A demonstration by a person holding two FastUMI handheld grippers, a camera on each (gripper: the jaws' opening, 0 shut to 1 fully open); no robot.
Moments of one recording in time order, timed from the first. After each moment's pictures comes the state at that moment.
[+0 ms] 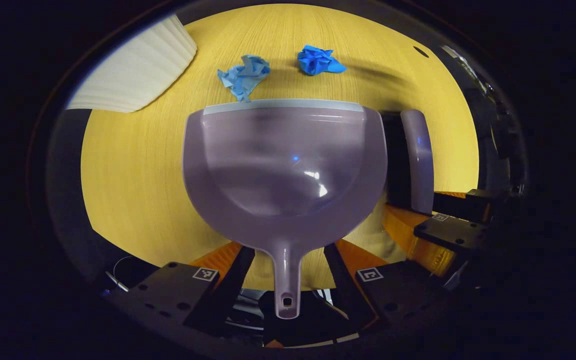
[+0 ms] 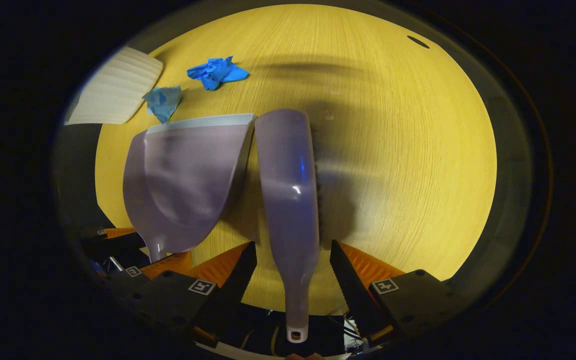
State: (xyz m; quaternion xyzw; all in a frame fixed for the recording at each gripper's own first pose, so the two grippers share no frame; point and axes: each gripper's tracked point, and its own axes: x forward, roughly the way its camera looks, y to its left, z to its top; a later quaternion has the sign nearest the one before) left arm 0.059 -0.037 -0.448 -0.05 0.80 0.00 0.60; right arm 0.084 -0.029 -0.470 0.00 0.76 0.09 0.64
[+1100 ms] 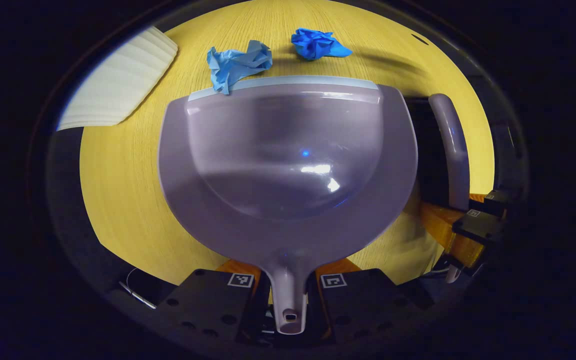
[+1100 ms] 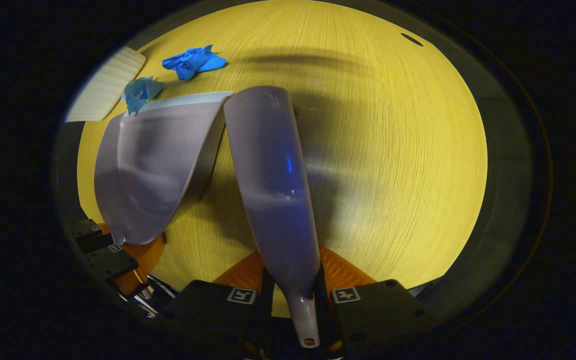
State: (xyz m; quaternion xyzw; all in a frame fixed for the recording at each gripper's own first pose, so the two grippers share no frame) left arm 0.059 -0.027 -0.481 -0.02 0.80 -0.01 0.59; right arm 0.083 -0.048 -0.484 -0.05 0.76 0.05 0.64
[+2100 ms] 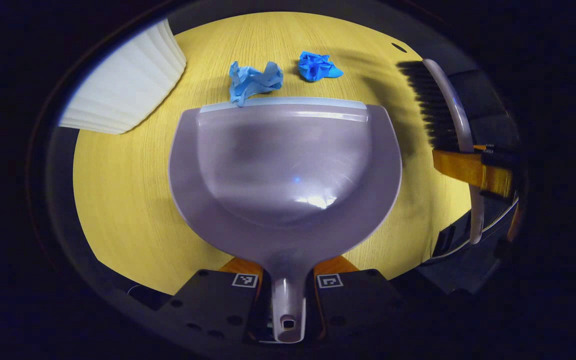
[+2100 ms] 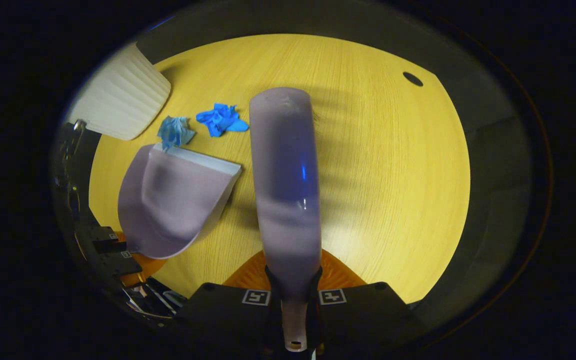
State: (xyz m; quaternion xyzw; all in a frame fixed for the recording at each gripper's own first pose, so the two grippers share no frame) left arm 0.064 0.003 -0.464 -0.04 0.76 -0.07 0.65; right arm 0.168 -0.047 -0.435 -0.07 0.67 0.10 0.73
